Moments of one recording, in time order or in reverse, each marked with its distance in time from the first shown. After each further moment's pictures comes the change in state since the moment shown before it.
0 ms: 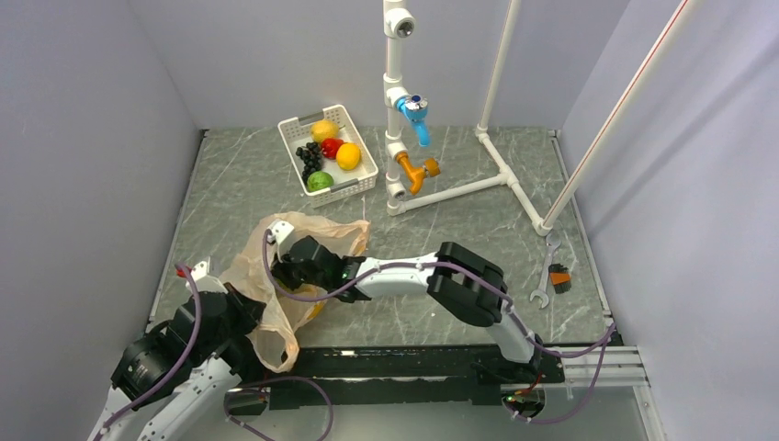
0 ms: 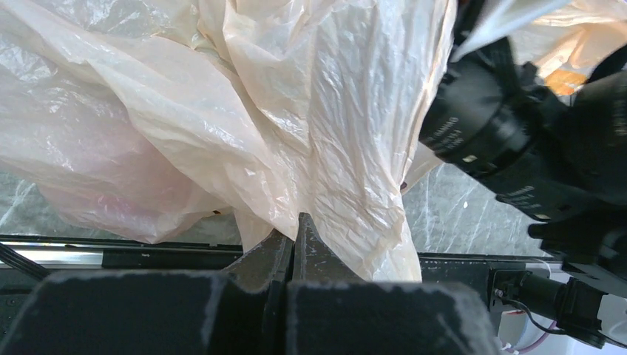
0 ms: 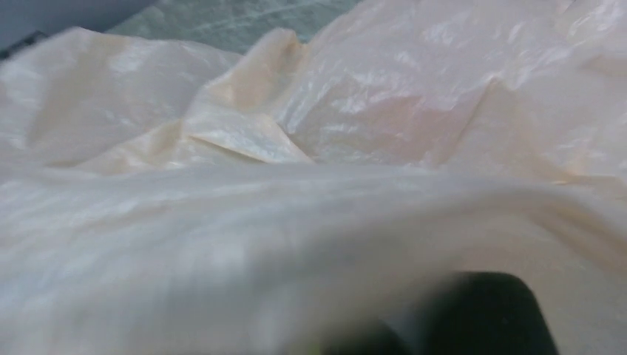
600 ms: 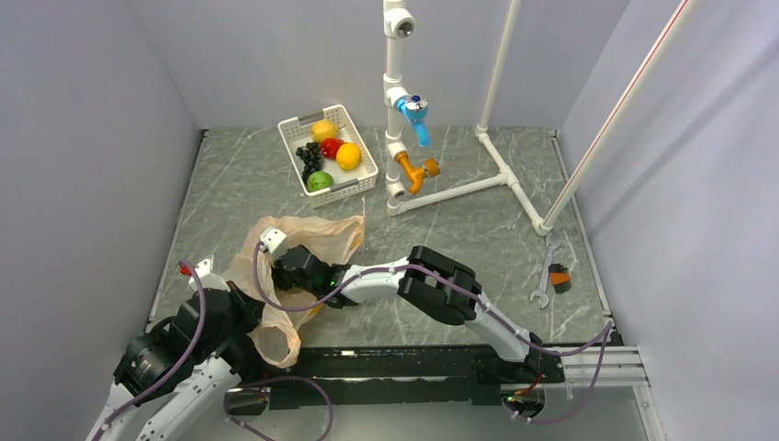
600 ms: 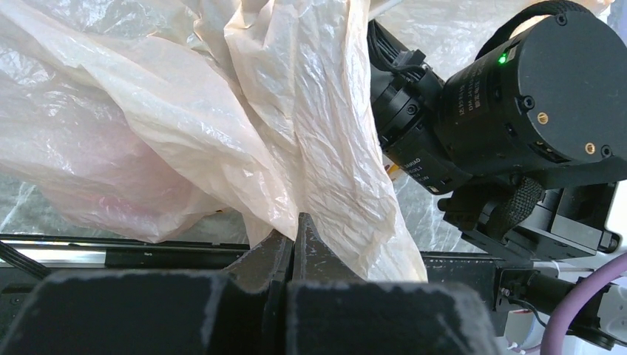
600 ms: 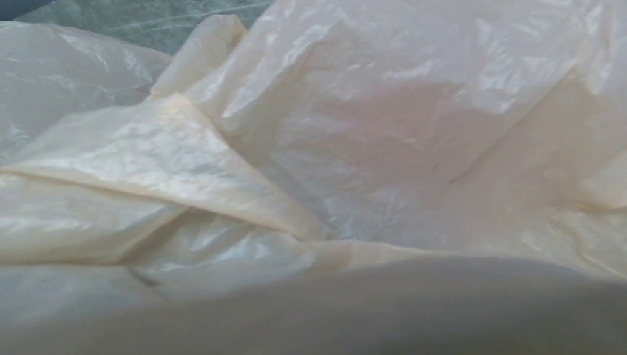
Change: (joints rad) left arm 0.000 0.027 0.000 0.006 0.004 0.009; right arm 0.004 0.180 0.089 0.147 0.091 -0.090
